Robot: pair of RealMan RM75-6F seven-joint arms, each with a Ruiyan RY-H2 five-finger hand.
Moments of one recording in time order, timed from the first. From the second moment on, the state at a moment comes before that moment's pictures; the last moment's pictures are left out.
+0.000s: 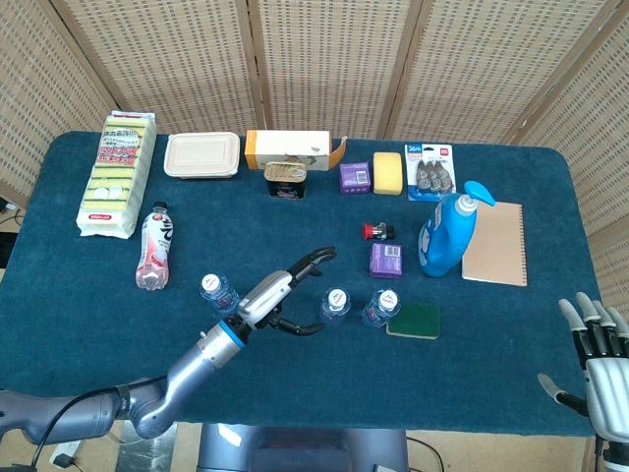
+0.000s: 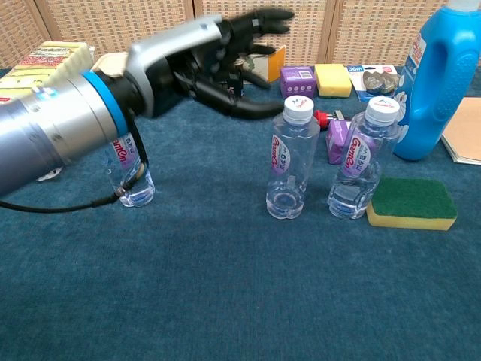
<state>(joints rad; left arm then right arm) -0.79 -1.63 -0.21 -1.61 1.48 1.03 -0.53 -0.07 -1.03 0.03 -1.78 -1.67 1.68 -0.13</state>
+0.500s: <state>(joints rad) -0.59 -1.16 -0.21 -1.90 1.57 1.26 -0.43 -0.07 -1.03 0.02 -1.79 -1.68 1.68 -0.14</state>
